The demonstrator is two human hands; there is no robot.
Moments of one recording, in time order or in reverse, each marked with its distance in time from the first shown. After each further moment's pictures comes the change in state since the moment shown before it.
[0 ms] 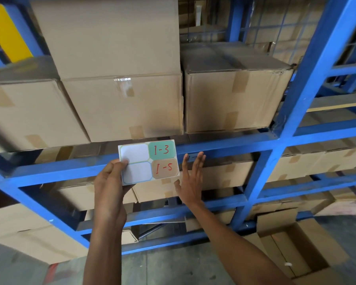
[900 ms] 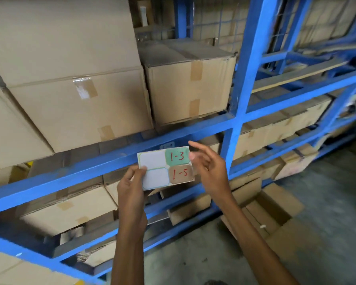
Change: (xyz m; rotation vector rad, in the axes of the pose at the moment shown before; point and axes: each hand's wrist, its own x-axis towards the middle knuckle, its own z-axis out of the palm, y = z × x) left_hand -0.032 -0.039 -0.012 -0.008 -0.286 -0.083; right_hand -0.085 -0.058 -0.199 1.006 0.200 0.140
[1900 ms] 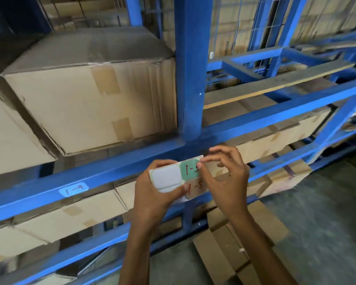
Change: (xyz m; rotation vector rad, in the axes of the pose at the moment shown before) left_hand 0.075 -0.109 0.310 0.391 -0.348 0.302; right_hand 0.175 0.066 -0.259 -0.527 0.205 -0.259
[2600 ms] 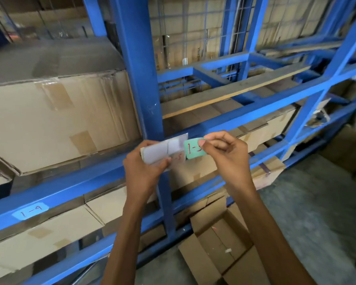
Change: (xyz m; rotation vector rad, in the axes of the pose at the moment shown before) left_hand 0.045 0.018 0.076 0.144 0.083 0.112; right_hand 0.056 0.016 -0.077 0.554 -0.004 0.430
